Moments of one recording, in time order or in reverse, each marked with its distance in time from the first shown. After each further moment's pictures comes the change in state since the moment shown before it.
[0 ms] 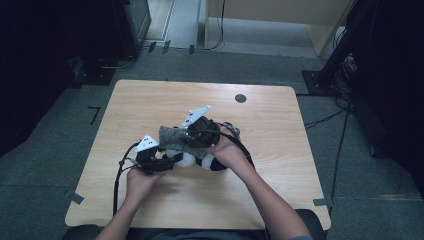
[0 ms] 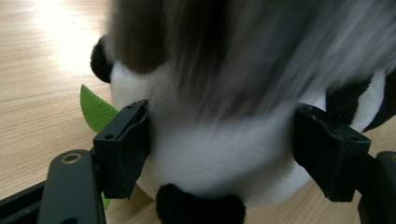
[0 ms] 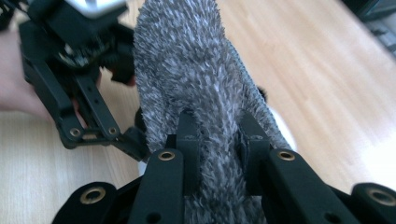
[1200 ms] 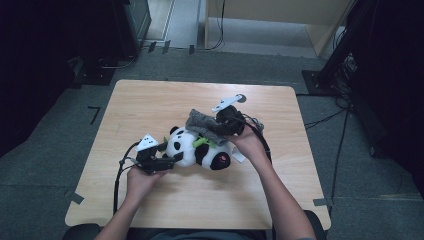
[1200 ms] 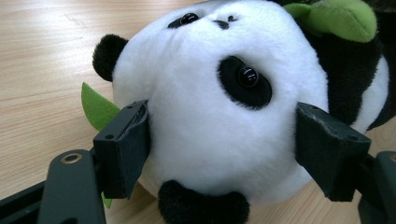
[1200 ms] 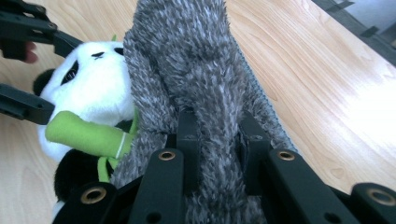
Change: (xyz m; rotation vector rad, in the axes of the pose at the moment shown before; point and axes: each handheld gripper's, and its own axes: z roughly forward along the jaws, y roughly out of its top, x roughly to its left) left arm 0.001 0.001 0.001 0.009 0.007 -0.002; right arm -0.068 -0.048 -0.025 -0.015 -0.115 0.193
